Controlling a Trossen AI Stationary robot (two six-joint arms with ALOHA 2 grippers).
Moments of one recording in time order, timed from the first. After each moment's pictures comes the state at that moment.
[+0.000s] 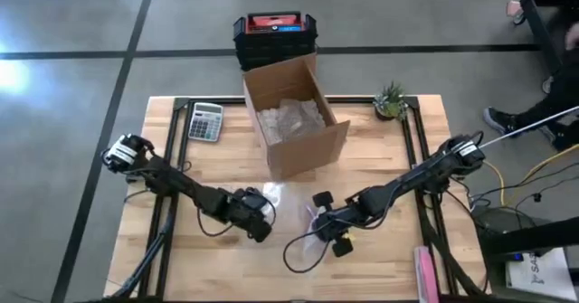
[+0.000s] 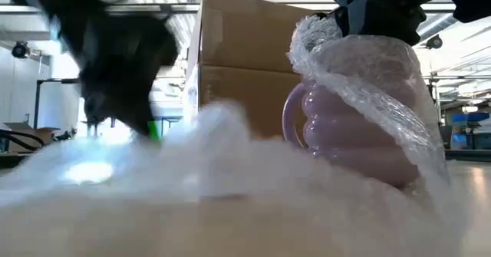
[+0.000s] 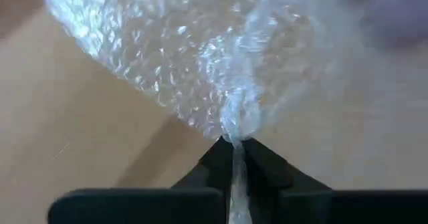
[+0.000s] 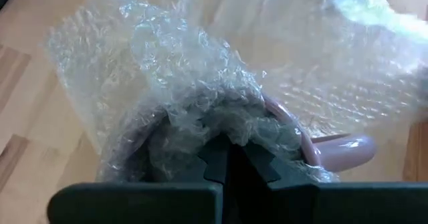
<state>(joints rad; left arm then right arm) -0.43 1.62 0.90 -0.21 -0.34 -0.99 0.41 1.79 1.13 -0.39 0.10 -0.02</state>
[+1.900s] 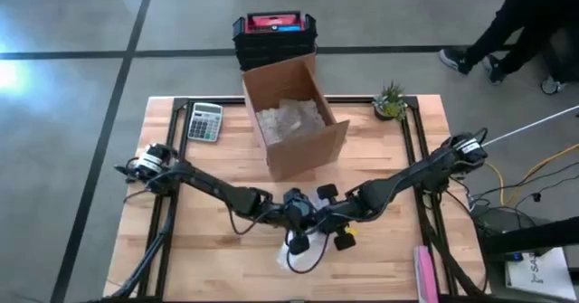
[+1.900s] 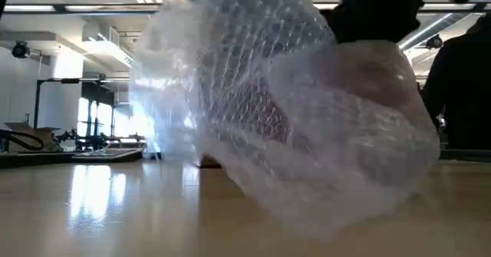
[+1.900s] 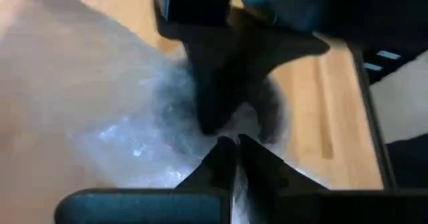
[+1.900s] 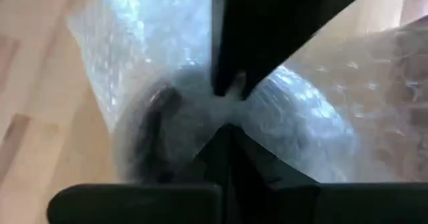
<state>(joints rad) -0.36 1.86 1.34 -0.10 -0.22 -0.49 0.38 1.76 1.17 -0.60 0.08 0.04</state>
